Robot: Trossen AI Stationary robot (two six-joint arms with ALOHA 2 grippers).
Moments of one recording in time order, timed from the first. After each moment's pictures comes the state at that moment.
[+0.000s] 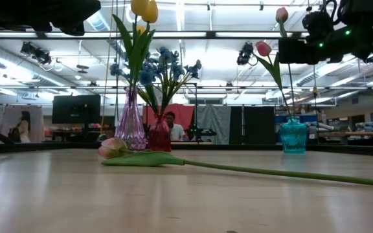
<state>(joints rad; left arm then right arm) -0.48 0.82 0.20 0.71 -0.40 0.36 -0.38 0.82 0.22 0.88 0.86 -0.31</state>
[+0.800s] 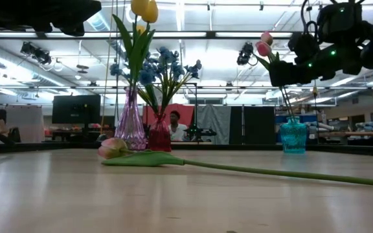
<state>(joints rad) -0.48 0.82 0.20 0.71 -0.41 0.36 -0.38 1.06 0.22 0.89 0.93 -0.19</state>
